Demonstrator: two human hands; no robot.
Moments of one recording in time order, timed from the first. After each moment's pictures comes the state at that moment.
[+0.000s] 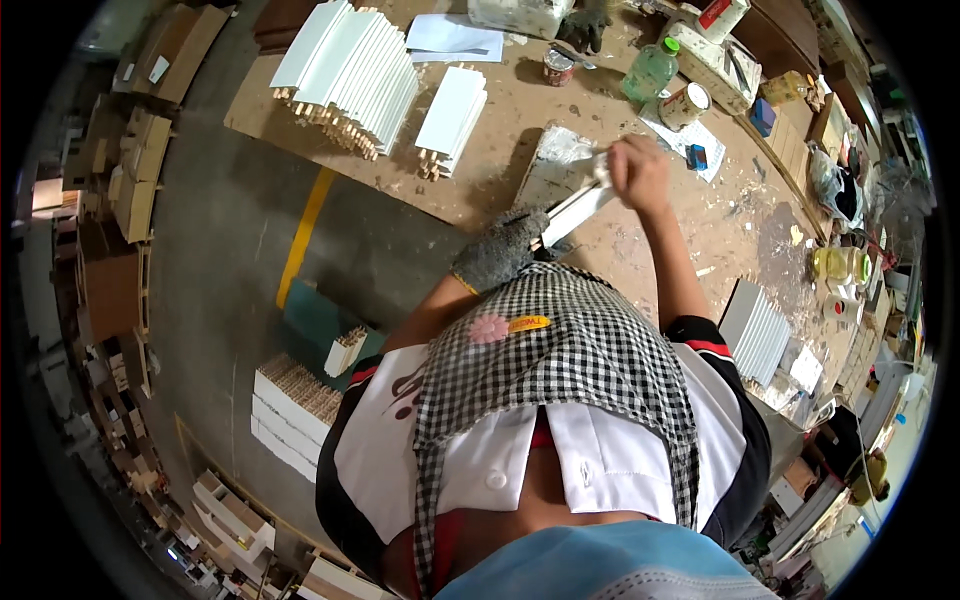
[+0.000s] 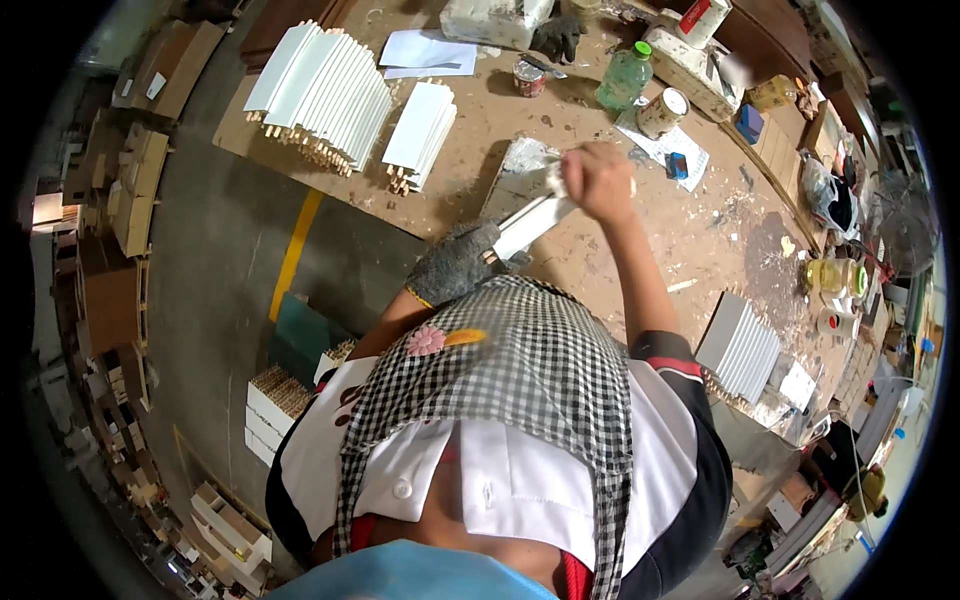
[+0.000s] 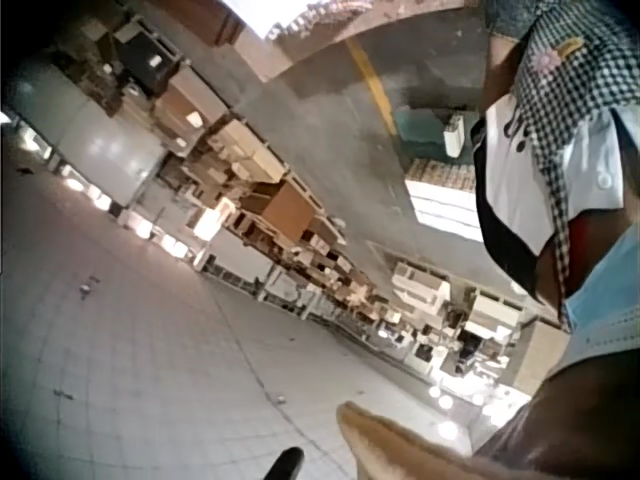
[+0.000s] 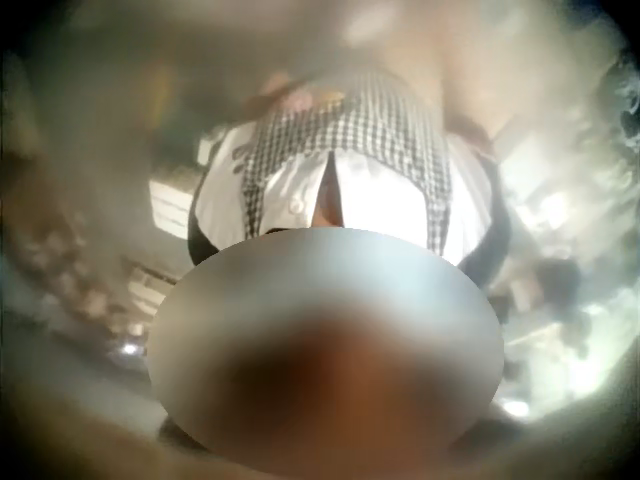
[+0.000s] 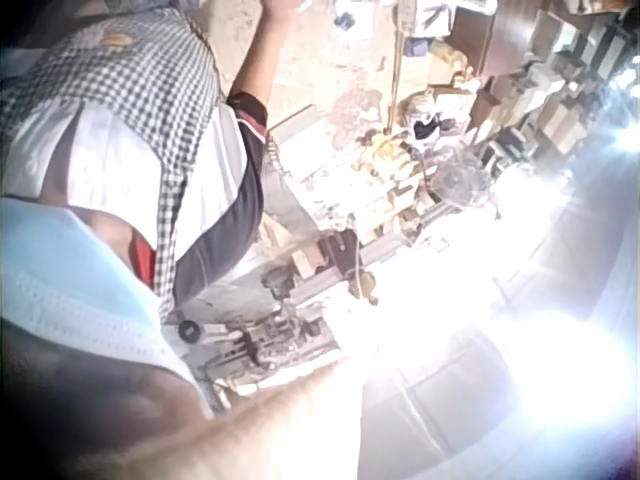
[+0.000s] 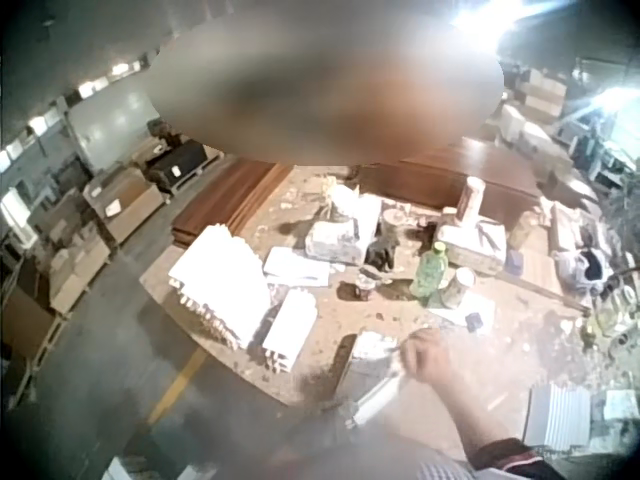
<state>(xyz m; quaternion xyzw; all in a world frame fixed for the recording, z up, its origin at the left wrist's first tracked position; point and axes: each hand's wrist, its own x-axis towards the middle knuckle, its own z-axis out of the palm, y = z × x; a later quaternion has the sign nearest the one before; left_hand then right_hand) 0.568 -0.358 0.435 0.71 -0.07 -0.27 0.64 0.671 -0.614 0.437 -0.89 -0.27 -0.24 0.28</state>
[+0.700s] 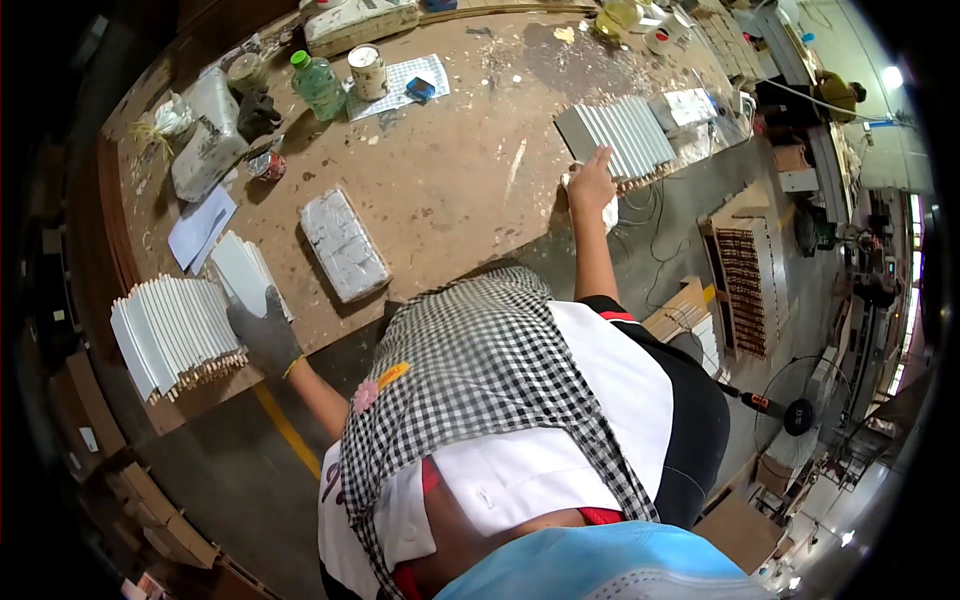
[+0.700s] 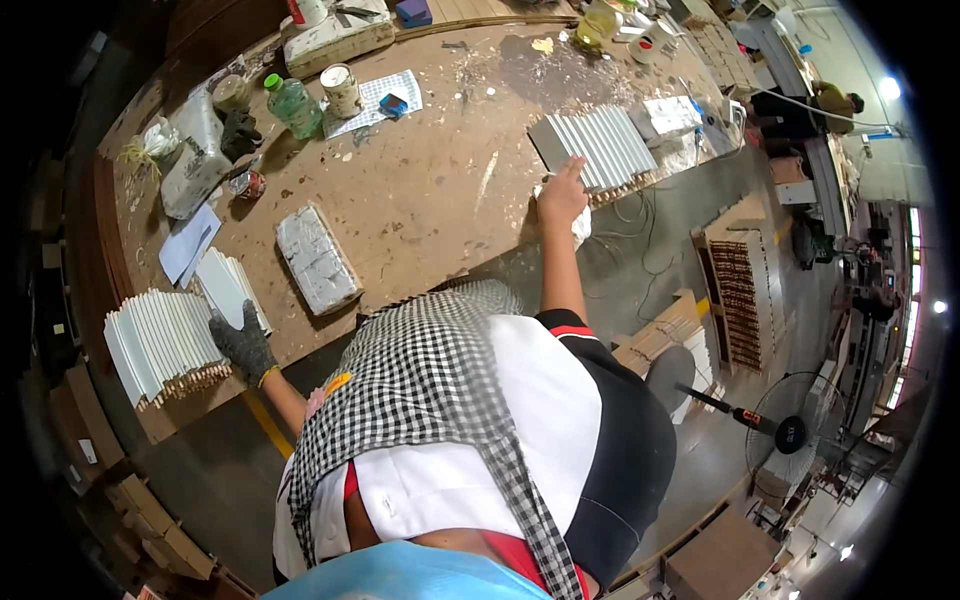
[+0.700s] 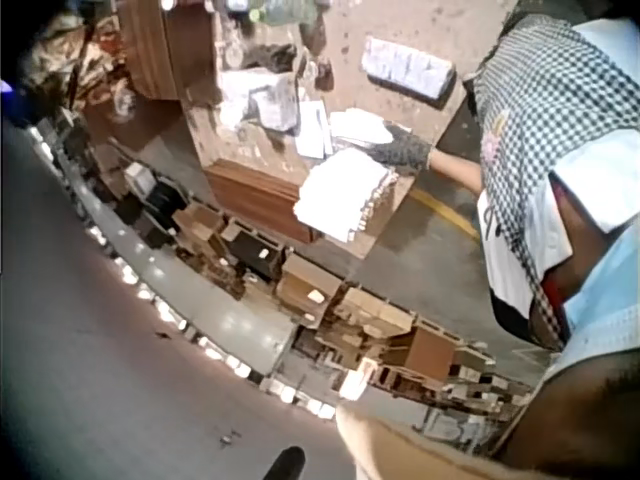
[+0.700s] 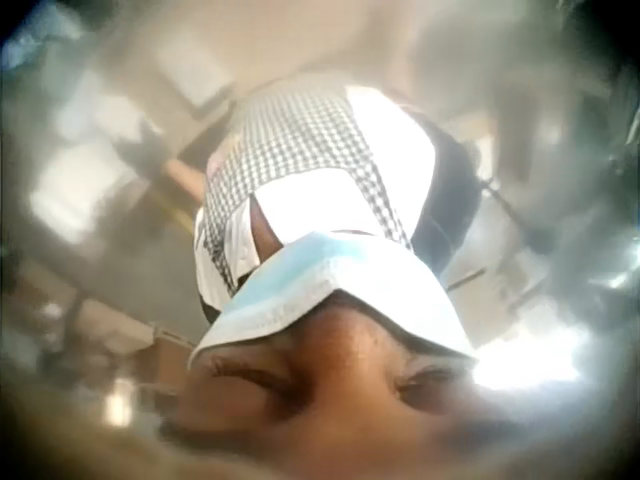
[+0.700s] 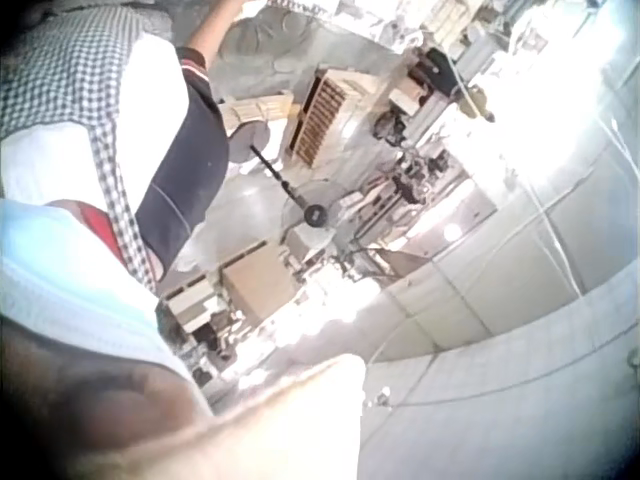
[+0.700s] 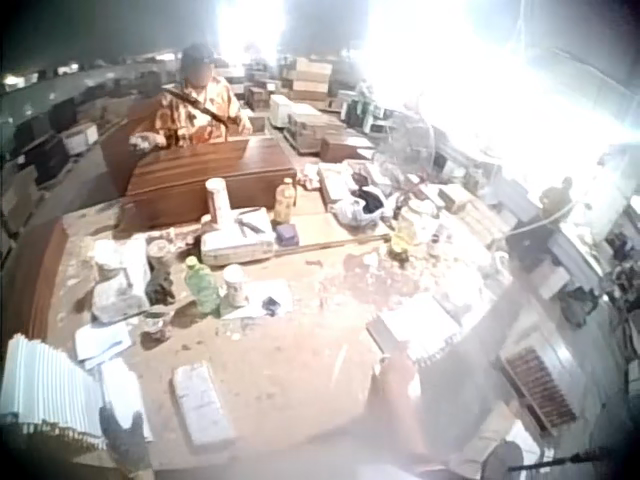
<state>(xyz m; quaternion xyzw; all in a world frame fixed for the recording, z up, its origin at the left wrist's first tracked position) 0.670 -0.275 0.356 0.97 -0.09 0.18 0.17 0.397 -0.828 0.327 -0.81 0.58 -0.08 -0.05</state>
